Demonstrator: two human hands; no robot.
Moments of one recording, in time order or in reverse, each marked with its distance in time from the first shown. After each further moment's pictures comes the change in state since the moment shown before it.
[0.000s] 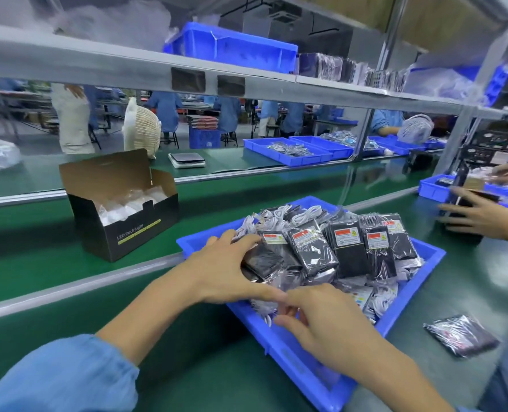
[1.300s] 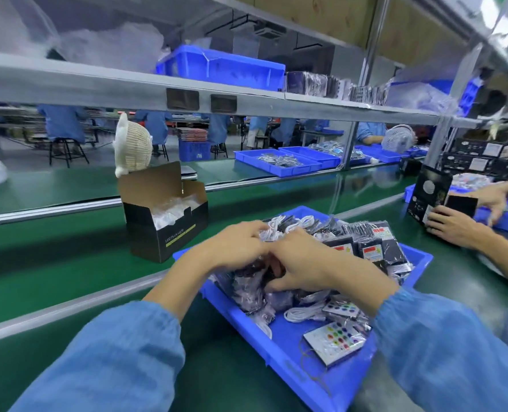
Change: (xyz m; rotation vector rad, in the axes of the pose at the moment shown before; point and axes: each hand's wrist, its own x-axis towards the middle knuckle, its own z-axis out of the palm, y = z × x) left_hand 0.046 0.024 -0.030 -0.299 -0.029 0.069; right_hand 0.096 0.011 -0.035 -0.364 -0.230 -0.178
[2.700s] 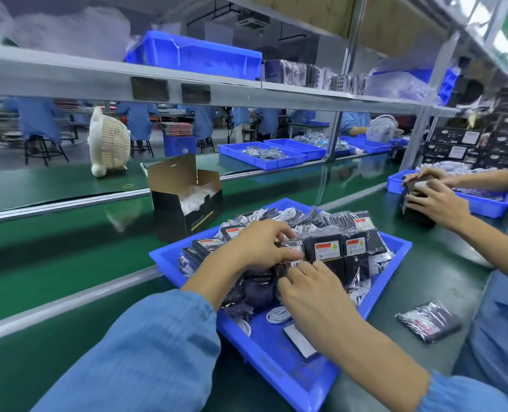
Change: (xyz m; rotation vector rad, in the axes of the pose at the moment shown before) left_hand 0.046 0.027 0.049 0.095 0.044 0.185; right_hand -0.079 -0.030 0.032 -0.344 0.099 0.221
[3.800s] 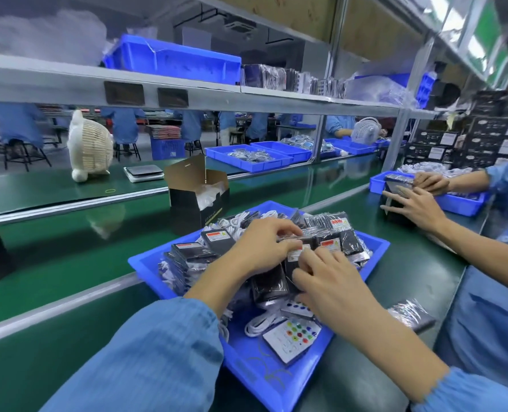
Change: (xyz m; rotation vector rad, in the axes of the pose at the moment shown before) left_hand 0.008 0.036 0.018 -0.161 0.159 0.123; right_hand -0.023 0.058 0.023 0.044 0.199 0.076
